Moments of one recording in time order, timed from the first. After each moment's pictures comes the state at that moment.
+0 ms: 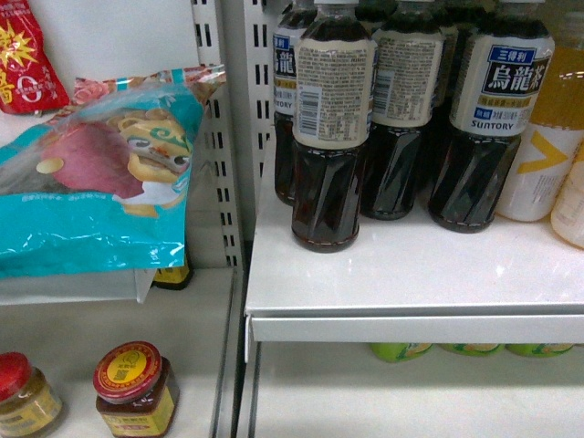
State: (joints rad) left arm 0.00 0.01 0.01 -0.01 0.00 0.00; right arm 0.00 0.00 0.01 -0.01 0.00 0.00
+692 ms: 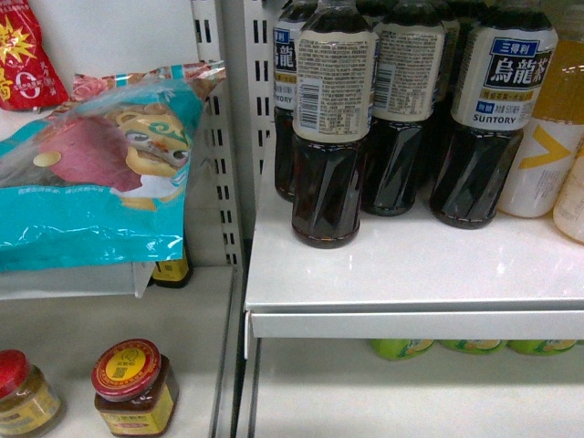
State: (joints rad) left arm 0.00 0.01 0.01 -0.01 0.00 0.00; right arm 0.00 0.00 0.01 -0.01 0.00 0.00
